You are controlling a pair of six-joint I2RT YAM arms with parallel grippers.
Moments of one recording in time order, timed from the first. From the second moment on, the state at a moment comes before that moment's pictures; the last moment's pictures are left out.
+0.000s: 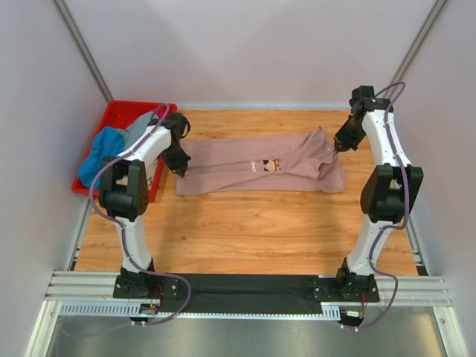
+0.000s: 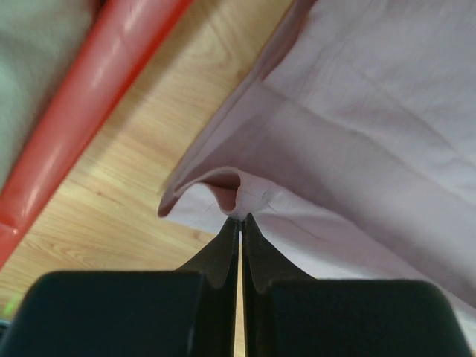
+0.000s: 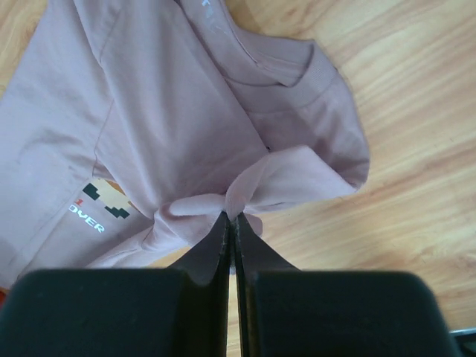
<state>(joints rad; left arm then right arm) -0.20 1.98 1.58 -1.01 -0.14 -0.86 -0.07 1.95 1.89 -1.16 0.02 0.66</state>
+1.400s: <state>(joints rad) -0.17 2.30 1.99 -1.15 -0.26 -0.82 -0.07 2.27 2.18 -0.96 -0.22 0.73</state>
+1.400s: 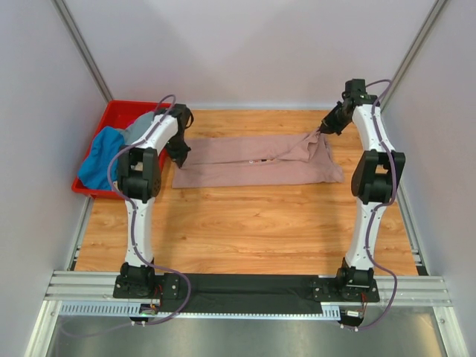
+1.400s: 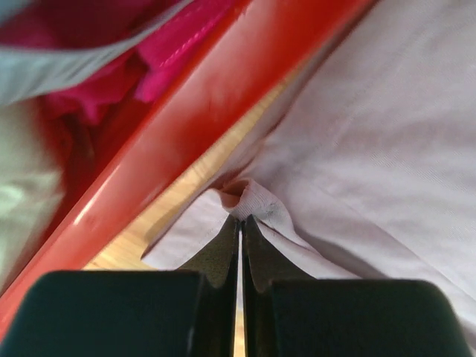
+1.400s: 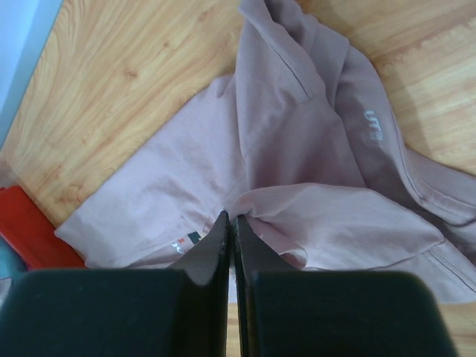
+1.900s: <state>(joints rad) -0.17 2.34 2.09 -1.19 -0.26 -0.80 -0.10 2.40 2.23 -0.86 -0.30 0.79</state>
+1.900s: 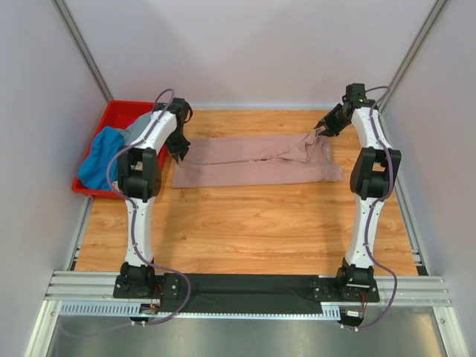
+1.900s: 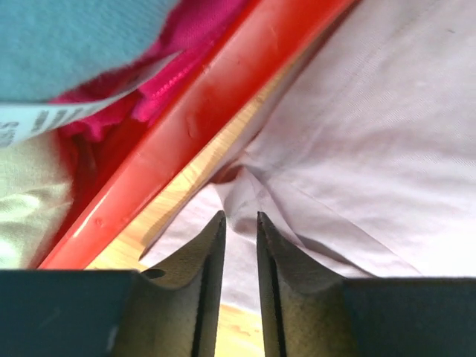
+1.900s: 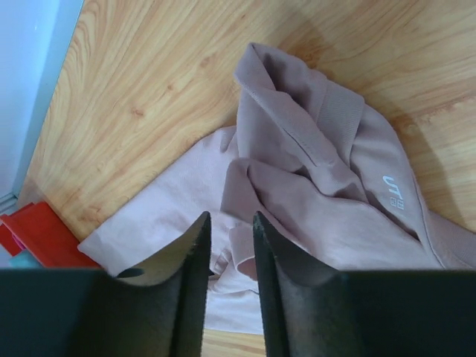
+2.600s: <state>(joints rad) -0.26 2.24 1.86 -1.09 -0.14 -0.68 -0.01 2.24 1.90 -0.85 -0.26 0.70</state>
